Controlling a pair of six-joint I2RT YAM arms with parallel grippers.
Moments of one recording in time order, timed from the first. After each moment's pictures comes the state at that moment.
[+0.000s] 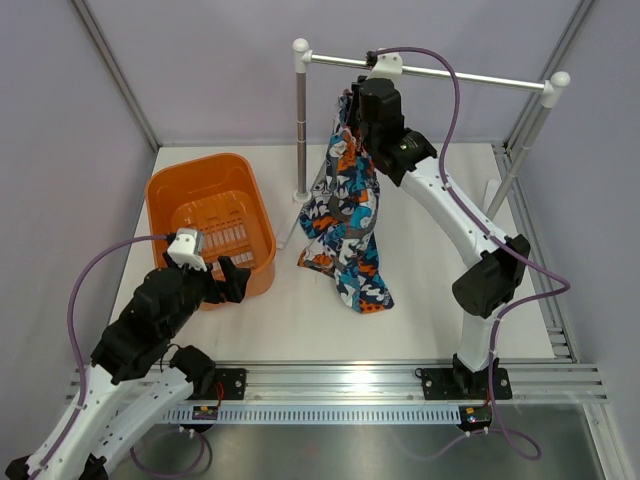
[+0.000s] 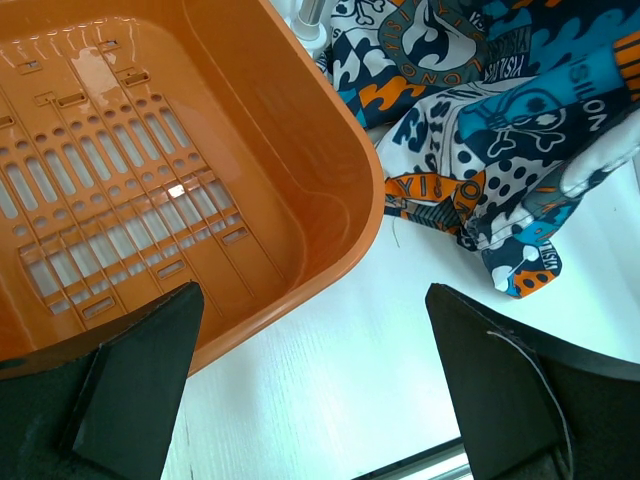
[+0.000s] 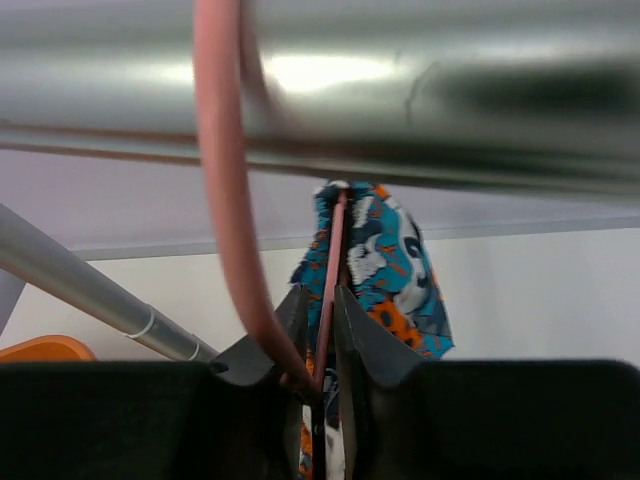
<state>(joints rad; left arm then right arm) -0.59 0.40 0.76 -0.72 -0.21 -0.35 0.58 1.90 2.05 -0.29 0.49 0.27</state>
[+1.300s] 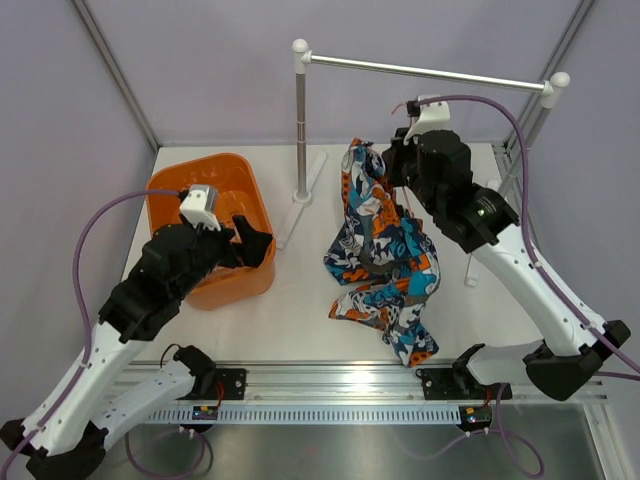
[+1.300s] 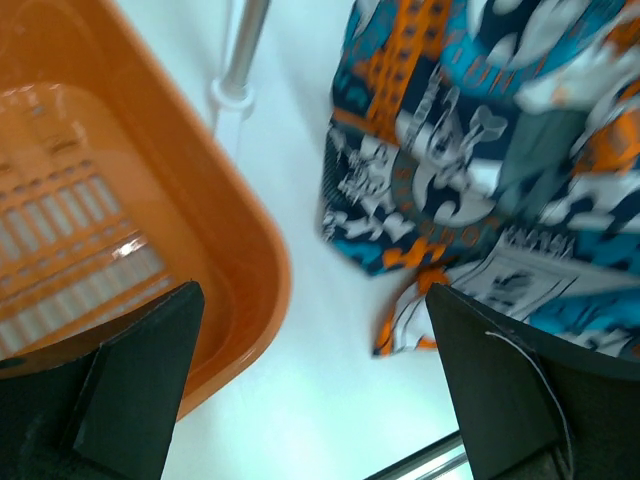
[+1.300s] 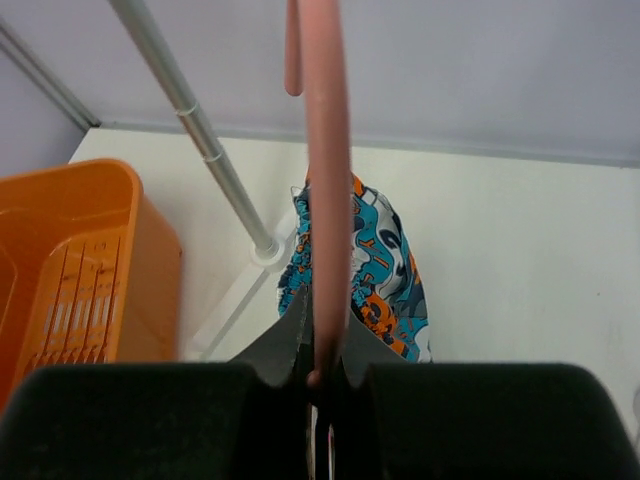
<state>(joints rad) -0.60 0.68 0.99 -0.62 -0.14 -0.41 0.63 1.34 1.62 -0.49 0.35 0.23</state>
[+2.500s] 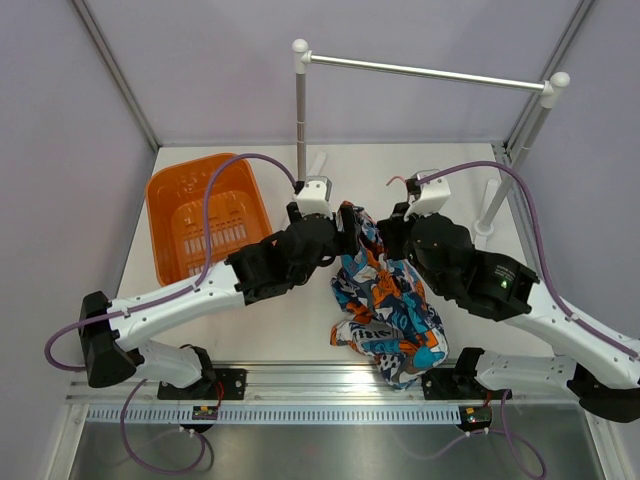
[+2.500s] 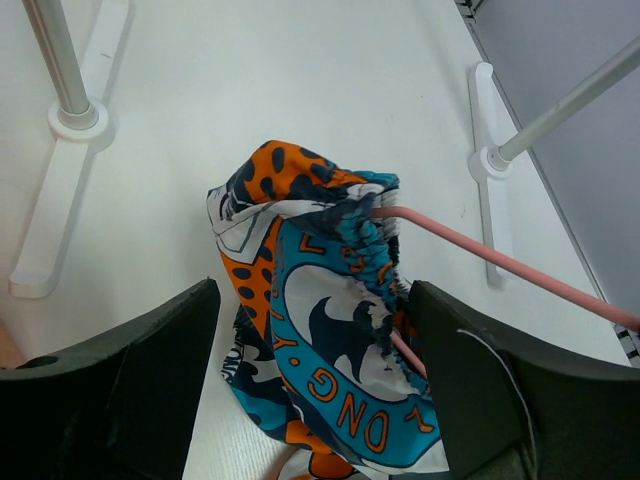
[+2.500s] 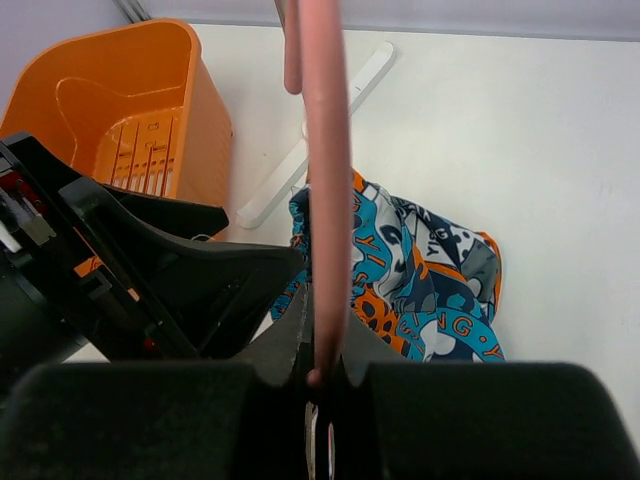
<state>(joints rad) -1.10 1.33 1.22 -0.29 -0.63 -0.60 1.06 1.01 1.28 -0.62 0.65 0.45</state>
